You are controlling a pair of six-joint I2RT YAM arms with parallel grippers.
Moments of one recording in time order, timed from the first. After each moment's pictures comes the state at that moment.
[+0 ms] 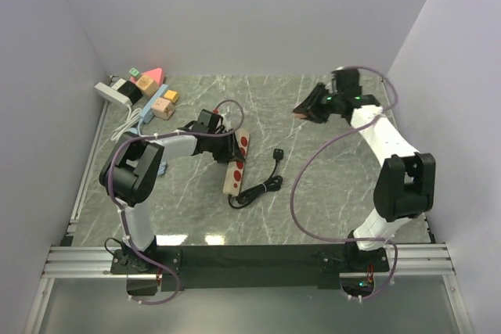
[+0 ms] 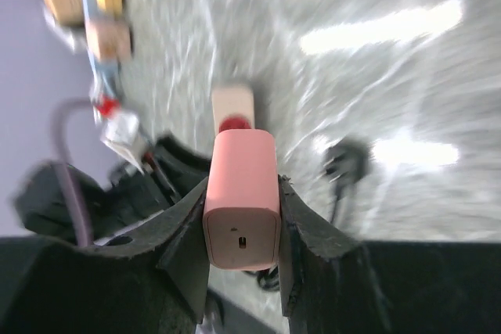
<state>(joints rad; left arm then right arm) -0.47 1.86 1.08 -0.11 0.45 -0.60 0.16 1.66 1.35 -0.48 -0.44 0.73</state>
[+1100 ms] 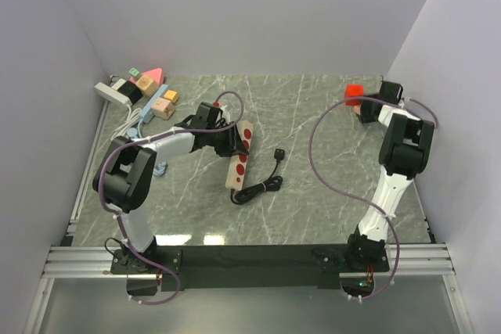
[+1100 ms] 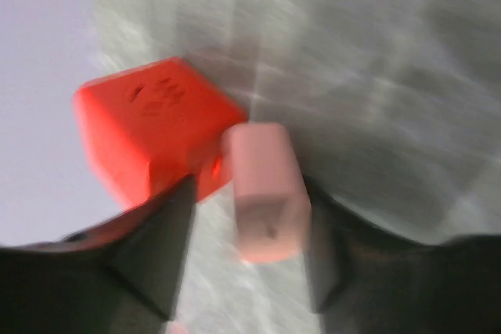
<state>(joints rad) -0.47 1.79 1.11 -0.14 0.48 -0.63 -0.29 2.18 1.48 -0.10 -0.05 1.21</state>
